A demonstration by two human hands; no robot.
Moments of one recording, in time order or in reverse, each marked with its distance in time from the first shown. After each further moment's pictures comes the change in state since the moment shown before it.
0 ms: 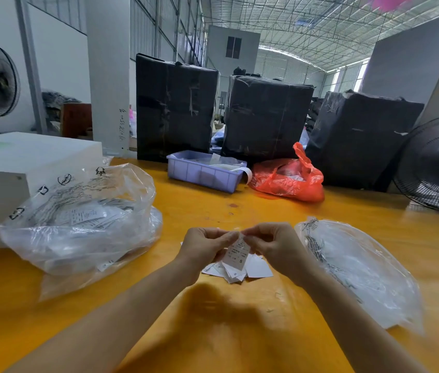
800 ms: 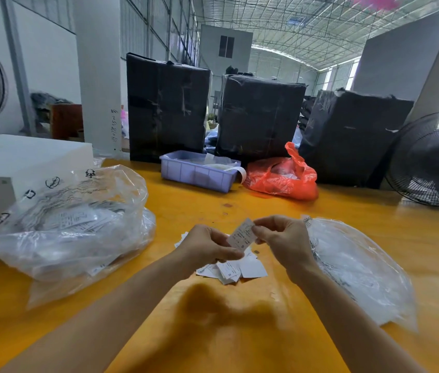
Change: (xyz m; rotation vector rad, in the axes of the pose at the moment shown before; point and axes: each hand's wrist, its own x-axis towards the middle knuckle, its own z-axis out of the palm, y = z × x) left_hand 0.007 0.012 0.003 0.382 -0.154 -0.022; right_hand 0.003 0.006 -0.006 0.129 0.311 0.116
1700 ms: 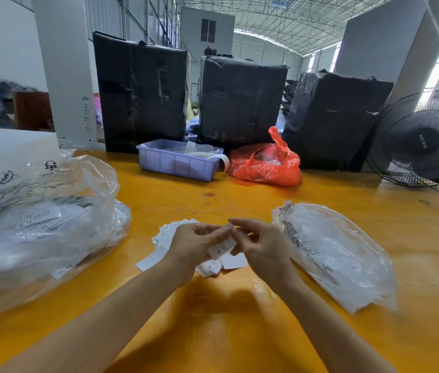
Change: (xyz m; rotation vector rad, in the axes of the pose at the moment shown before) left_hand 0.005 -0.011 0.033 -0.438 0.102 -0.011; right_hand -0.022 0.017 0.002 -0.051 -0.103 -0.079
